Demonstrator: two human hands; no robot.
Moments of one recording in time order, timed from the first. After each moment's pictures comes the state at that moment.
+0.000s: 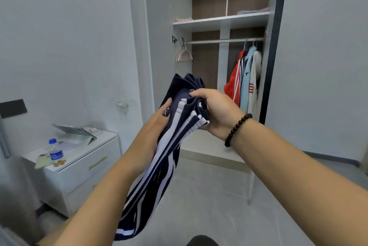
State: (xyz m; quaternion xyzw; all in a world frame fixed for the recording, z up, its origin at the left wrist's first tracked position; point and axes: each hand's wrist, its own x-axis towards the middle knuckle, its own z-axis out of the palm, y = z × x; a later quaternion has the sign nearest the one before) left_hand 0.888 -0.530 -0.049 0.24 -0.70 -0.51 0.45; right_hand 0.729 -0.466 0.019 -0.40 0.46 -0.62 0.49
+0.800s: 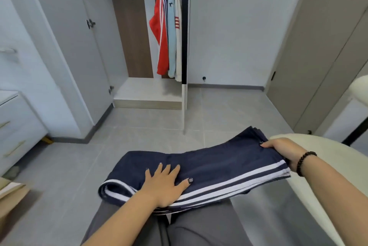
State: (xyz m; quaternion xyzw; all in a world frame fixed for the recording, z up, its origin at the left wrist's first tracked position) left_hand 0.708 -0.373 -0.322 0.34 -0.91 -0.18 -0.17; right_hand 0.441 -0.191 -0.231 -0.09 0.83 -0.44 0.34
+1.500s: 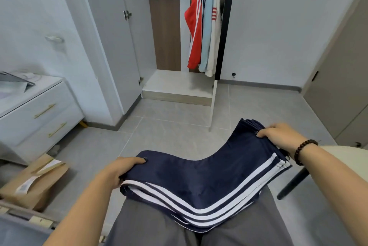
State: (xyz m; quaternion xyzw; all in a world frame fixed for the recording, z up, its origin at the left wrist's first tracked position) left_hand 0.838 -0.500 -0.298 0.63 -0.48 -0.60 0.09; right_hand 0.492 -0.312 -0.218 -0.27 0.87 -0.32 0.26
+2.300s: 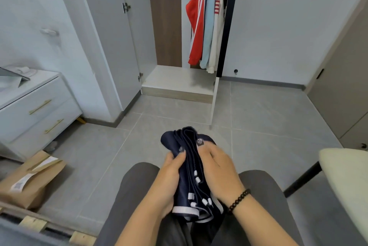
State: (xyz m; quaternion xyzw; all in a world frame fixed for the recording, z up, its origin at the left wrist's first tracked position) left_hand 0.752 -0.394 -0.266 0.37 -0.41 -0.79 0.27; right_hand 0.641 -0.340 -0.261 -0.42 0.73 -0.46 0.28
